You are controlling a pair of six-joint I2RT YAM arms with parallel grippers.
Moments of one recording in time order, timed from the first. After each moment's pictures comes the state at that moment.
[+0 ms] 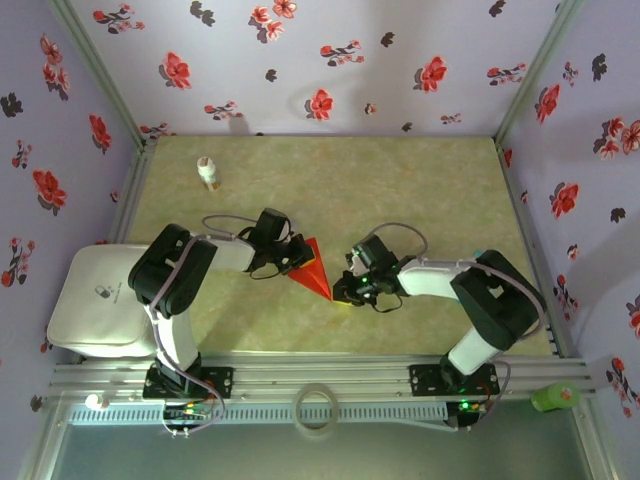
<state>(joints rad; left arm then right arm) -0.58 1.87 0.86 0.16 0.47 -1.00 0.69 1.58 0.64 -0.12 -0.53 0.81</state>
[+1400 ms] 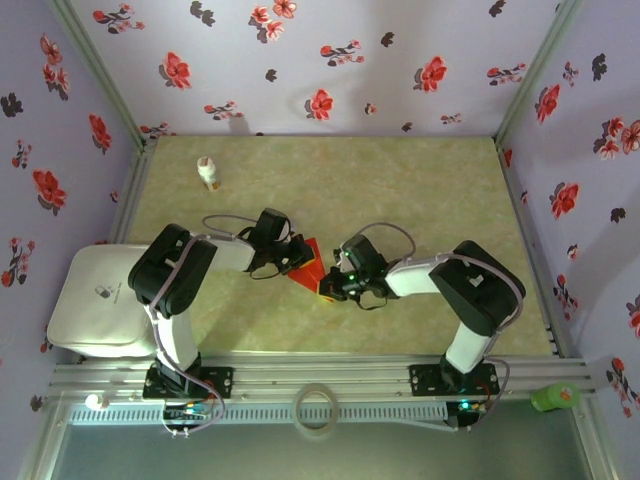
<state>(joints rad) -0.58 1.87 0.86 0.15 0.47 -0.99 0.75 1.71 0.65 0.18 -0.53 0.93</state>
